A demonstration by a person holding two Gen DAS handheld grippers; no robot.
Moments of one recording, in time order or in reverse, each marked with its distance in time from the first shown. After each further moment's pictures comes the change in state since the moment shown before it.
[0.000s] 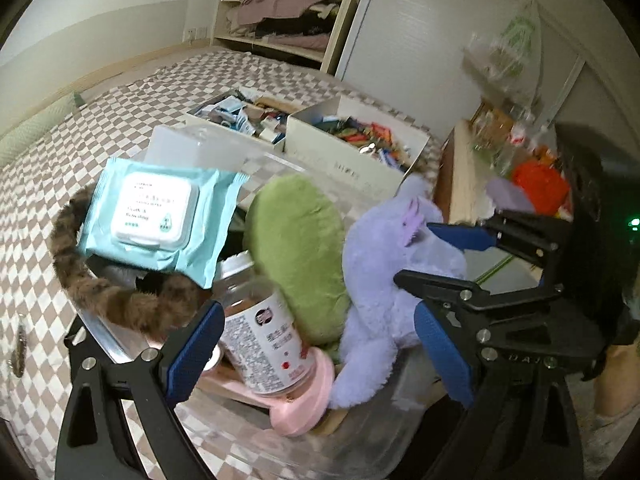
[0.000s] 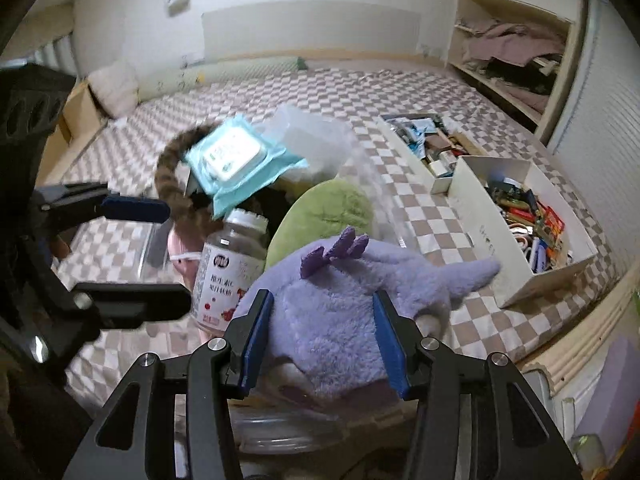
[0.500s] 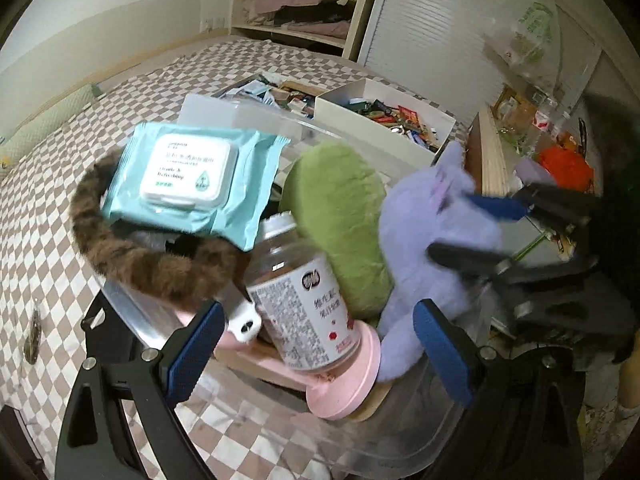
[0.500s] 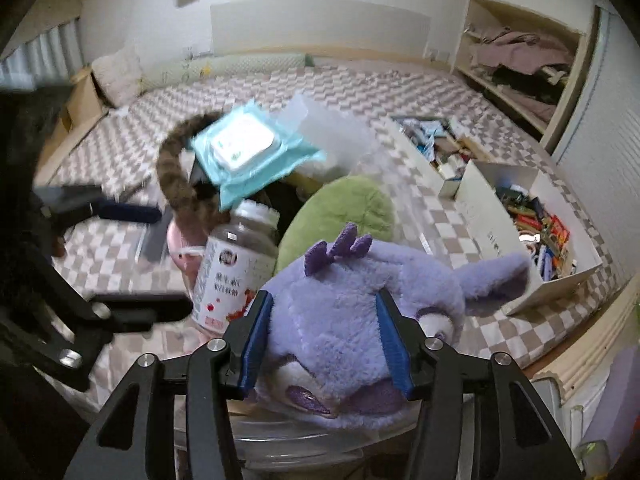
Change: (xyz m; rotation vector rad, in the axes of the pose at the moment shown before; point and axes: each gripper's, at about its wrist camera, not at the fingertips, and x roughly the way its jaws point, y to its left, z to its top) left arm 0.003 0.023 -0.025 -0.015 0.036 0.070; right arm 0.004 0.016 0.001 -0.013 -0.025 -0.016
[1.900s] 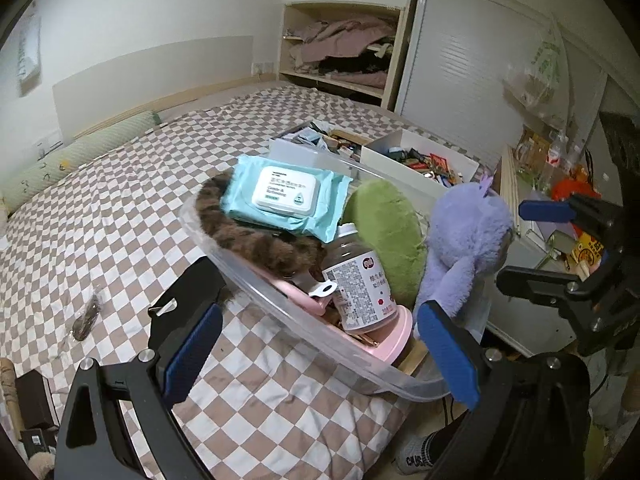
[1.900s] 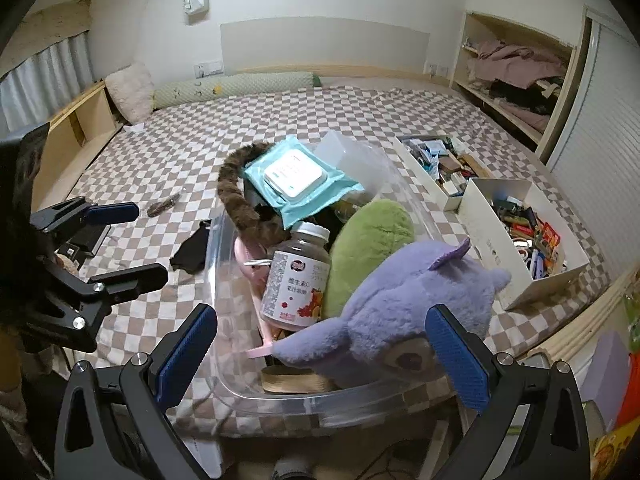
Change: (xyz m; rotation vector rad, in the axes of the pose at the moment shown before) left arm -0.098 0.025 -0.046 -0.062 -0.199 0.133; right arm -0.063 0.052 0.001 0.017 -0.040 0.010
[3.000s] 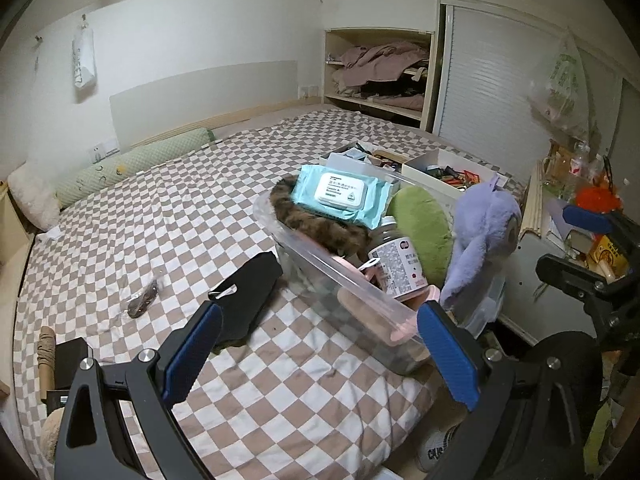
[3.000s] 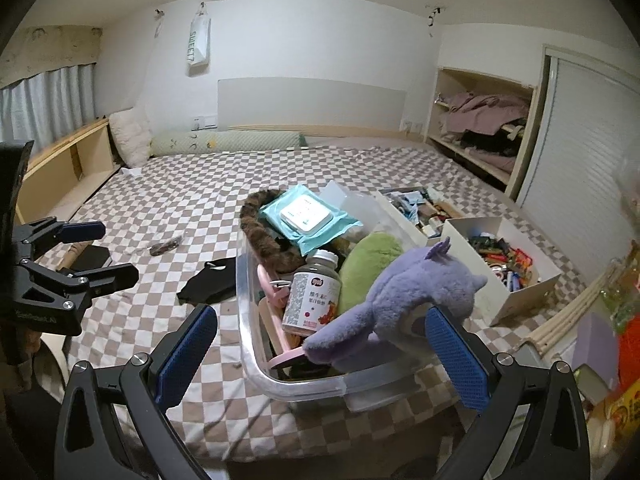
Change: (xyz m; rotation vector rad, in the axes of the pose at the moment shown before) left arm -0.068 0.003 -0.045 -0.020 -0.098 0.186; right arm -0.053 0.043 -0.045 0.014 -0.240 -0.096
